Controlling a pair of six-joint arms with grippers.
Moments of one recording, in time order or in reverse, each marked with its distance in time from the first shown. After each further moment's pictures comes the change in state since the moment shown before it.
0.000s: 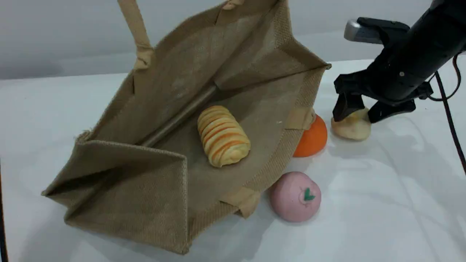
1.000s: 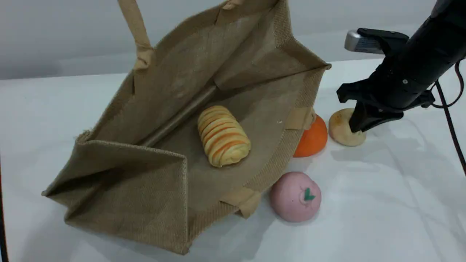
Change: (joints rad) left arm 0.000 0.000 0.000 0.000 0.000 0.007; right arm -0.014 0.012 0.000 -0.022 0.042 0.007
